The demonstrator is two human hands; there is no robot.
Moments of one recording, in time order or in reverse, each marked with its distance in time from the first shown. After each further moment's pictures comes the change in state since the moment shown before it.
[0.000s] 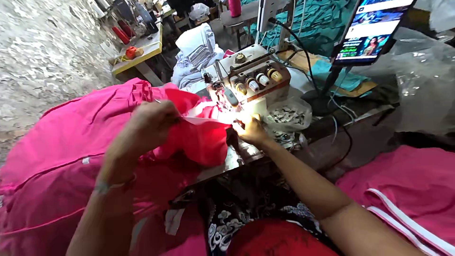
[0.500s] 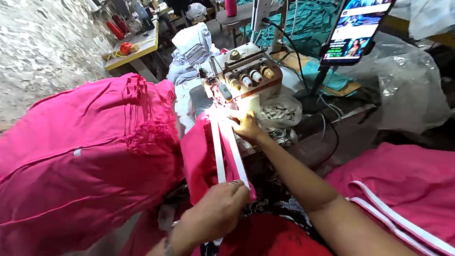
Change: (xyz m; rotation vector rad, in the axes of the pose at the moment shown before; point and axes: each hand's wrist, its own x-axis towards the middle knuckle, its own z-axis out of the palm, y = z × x) left_hand -0.076 0.159 0.097 -0.438 -0.080 0.225; right_hand -0.001 0.018 0.003 0.037 -0.038 -0.050
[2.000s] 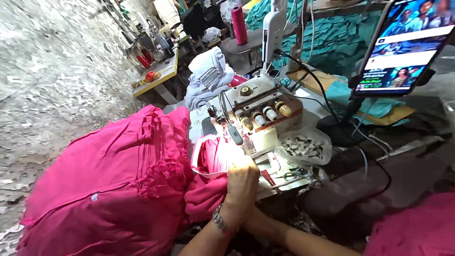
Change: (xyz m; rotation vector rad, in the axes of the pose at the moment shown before) left_hand 0.124 -0.069 0.030 0.808 -0.136 -0.625; right_hand -0.090 -0.047 0.048 1.011 -0.389 0.295
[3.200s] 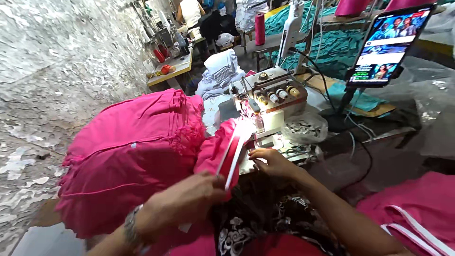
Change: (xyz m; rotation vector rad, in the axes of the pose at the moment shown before) left_hand -0.146 -0.150 -0.073 -0.440 -0.234 0.693; right_hand 0.000 -0.051 -0.046 -0.947 -0.044 -0.341
